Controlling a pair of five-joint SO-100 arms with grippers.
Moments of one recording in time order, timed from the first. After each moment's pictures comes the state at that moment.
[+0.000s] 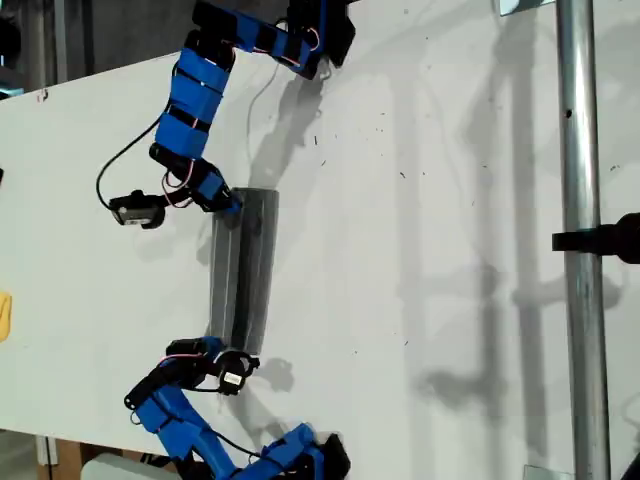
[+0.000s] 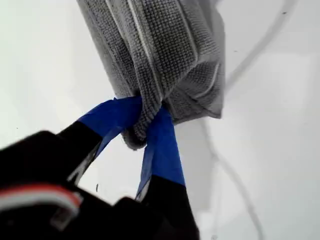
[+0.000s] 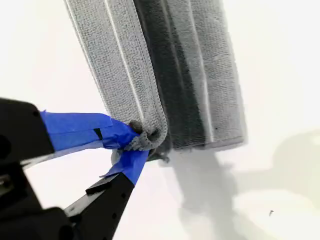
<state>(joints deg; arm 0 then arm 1) -49.3 83.5 82.5 84.6 -50.0 29.4 73.5 78.6 74.7 30.9</state>
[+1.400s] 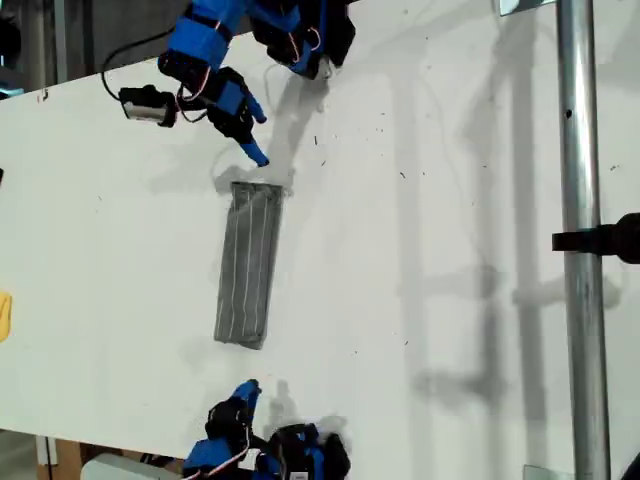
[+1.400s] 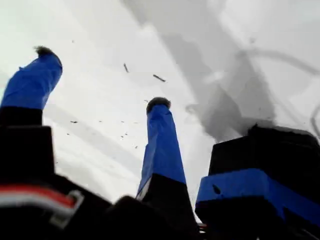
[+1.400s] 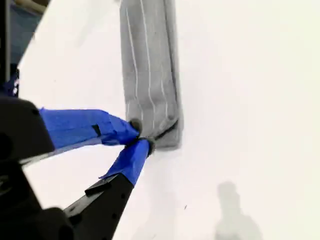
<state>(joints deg) -25.4 149.9 119.9 89.5 -73.0 21.6 131.7 115.2 97.9 66.4</state>
